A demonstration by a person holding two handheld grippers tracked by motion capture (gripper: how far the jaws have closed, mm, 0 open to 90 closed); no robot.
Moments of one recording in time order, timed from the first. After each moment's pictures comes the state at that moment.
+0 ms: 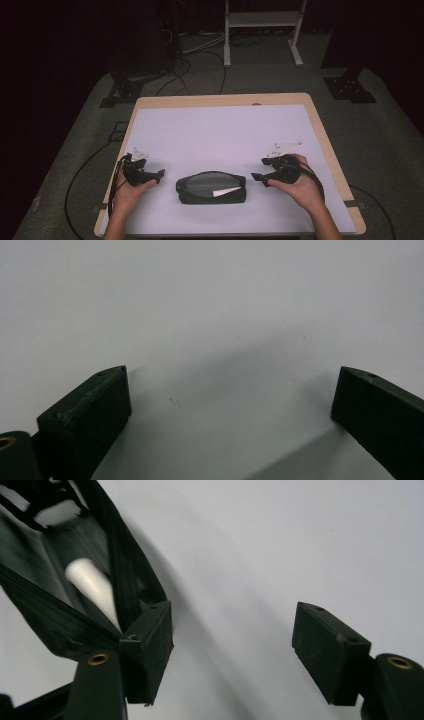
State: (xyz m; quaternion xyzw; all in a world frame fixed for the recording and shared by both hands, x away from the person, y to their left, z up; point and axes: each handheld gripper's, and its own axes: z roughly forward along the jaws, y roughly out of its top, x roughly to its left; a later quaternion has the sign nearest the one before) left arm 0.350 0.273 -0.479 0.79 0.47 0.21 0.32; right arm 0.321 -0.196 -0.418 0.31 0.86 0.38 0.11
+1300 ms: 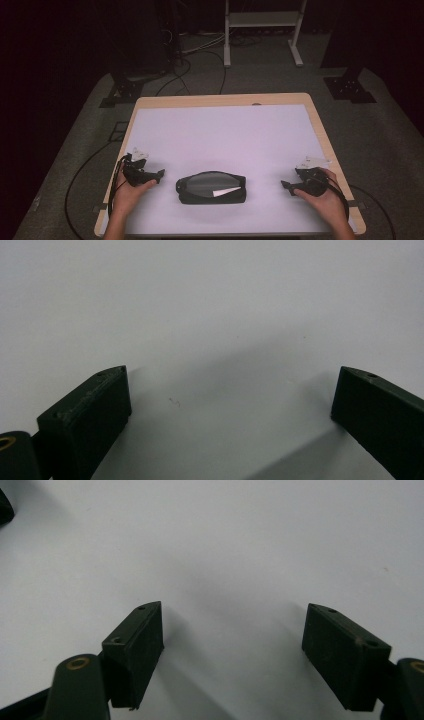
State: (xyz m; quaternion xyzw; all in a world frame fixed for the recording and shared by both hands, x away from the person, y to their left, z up) left arm 0.350 0.273 -0.479 0.79 0.47 0.21 0.32; right arm 0.306 -0.278 -0.474 0.42 0.83 0.33 0.17
